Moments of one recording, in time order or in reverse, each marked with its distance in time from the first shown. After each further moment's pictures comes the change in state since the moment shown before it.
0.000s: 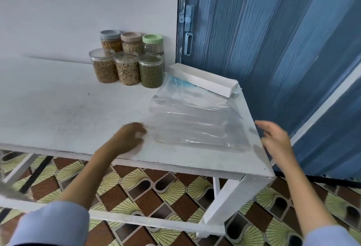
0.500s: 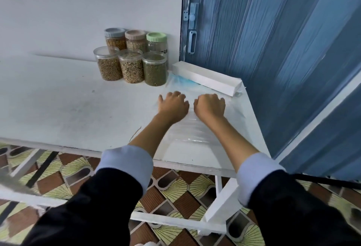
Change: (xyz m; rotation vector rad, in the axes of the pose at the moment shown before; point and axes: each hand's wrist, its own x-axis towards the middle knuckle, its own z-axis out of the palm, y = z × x) left_hand 0.075 0.112 0.002 0.185 0.200 0.065; right_hand 0.036 -0.121 0.141 -0.869 -0.095 -0.264
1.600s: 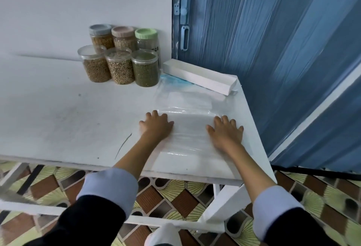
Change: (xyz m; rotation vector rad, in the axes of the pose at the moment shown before) left_hand -0.003 -0.025 0.036 0.088 -0.246 -0.244; right_hand -0.020 0.082 0.053 -0.063 -0.264 0.144
